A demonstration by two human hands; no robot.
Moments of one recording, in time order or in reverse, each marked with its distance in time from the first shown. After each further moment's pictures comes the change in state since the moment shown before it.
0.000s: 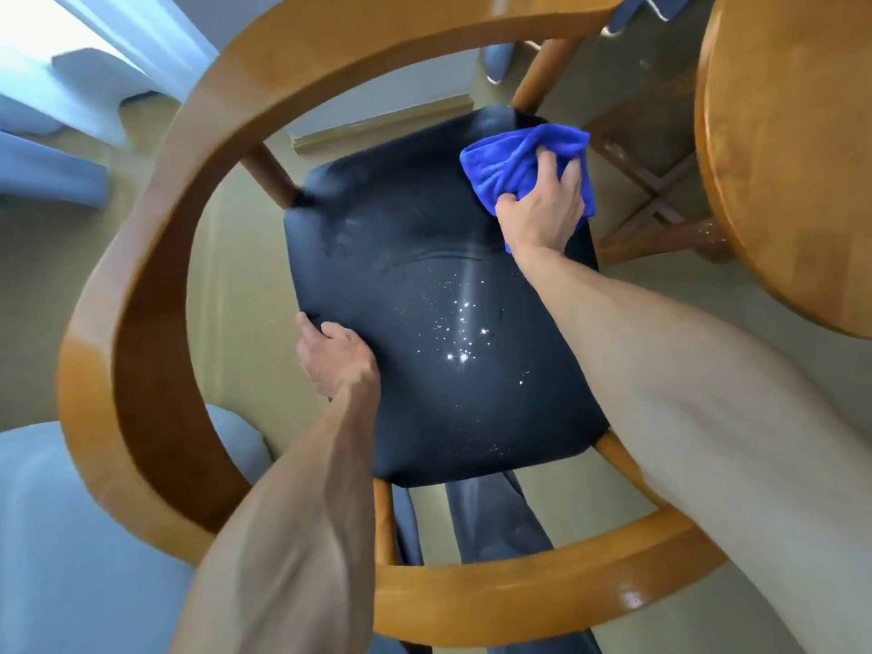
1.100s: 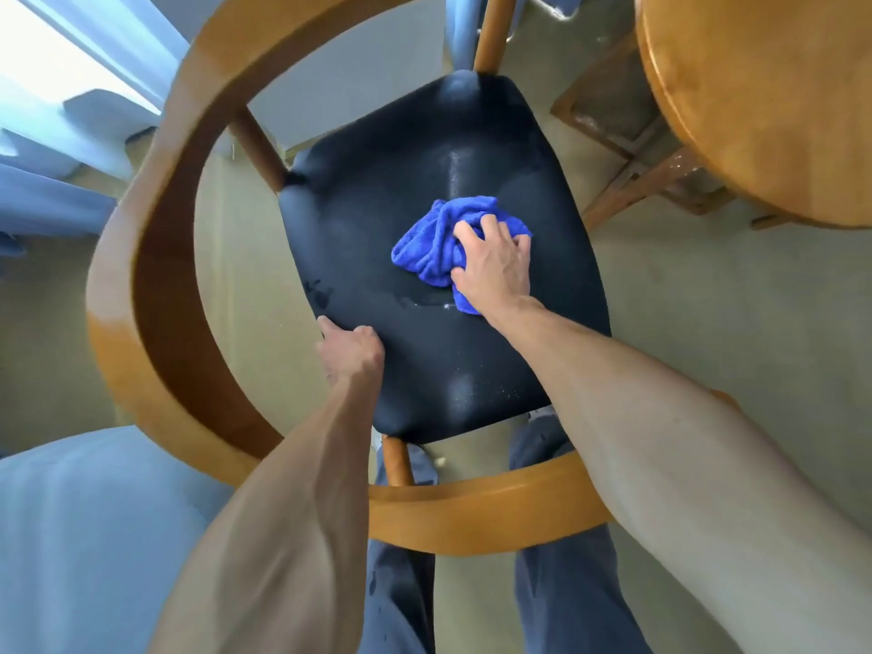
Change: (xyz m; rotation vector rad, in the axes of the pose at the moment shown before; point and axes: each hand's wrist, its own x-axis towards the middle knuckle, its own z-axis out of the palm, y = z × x) left_hand -0.029 -0.054 -0.030 0.152 -0.254 0.146; right_hand -0.148 0.035 -0.028 -0.282 -0.274 -0.345
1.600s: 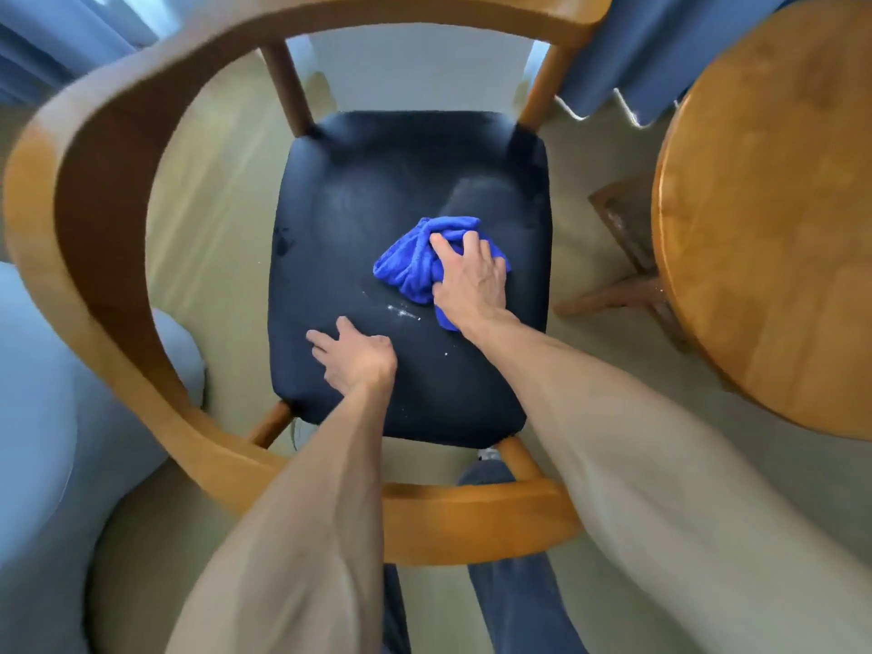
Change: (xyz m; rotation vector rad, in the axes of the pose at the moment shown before) left_hand -0.104 0.033 0.095 -0.016 0.112 -0.200; right_hand 0.029 0.051 -0.029 -0.107 -0.210 -0.390
